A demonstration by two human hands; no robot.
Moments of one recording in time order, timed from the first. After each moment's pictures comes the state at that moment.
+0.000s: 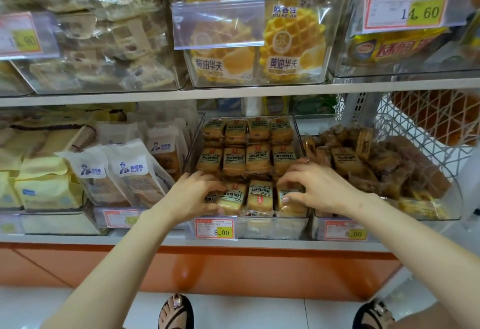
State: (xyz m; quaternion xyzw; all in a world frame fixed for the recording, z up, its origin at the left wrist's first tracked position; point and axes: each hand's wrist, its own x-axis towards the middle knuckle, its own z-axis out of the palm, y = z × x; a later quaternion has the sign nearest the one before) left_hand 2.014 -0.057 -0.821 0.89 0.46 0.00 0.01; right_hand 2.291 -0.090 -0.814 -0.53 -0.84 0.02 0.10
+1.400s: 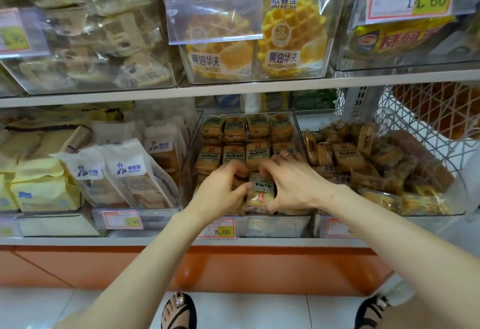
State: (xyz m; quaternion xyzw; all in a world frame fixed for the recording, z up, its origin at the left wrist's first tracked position) left_hand 2.065 -0.068 -0.823 0.82 0.47 0.27 0.19; right_hand 2.248 -0.079 -0.812 -0.54 -0.84 -0.02 0.06
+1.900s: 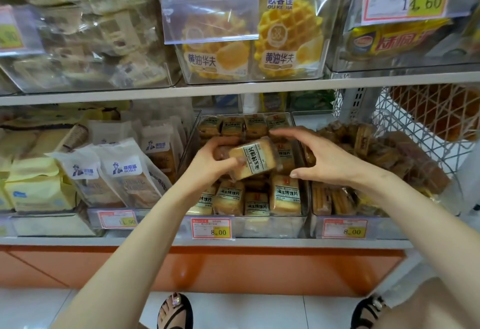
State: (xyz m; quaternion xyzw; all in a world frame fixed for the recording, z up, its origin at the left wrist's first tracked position) left_hand 2.064 -0.060 -0.784 0.62 0.46 0.41 0.49; right_hand 2.304 -0.082 -0.773 -0.47 -0.81 0.24 0.24
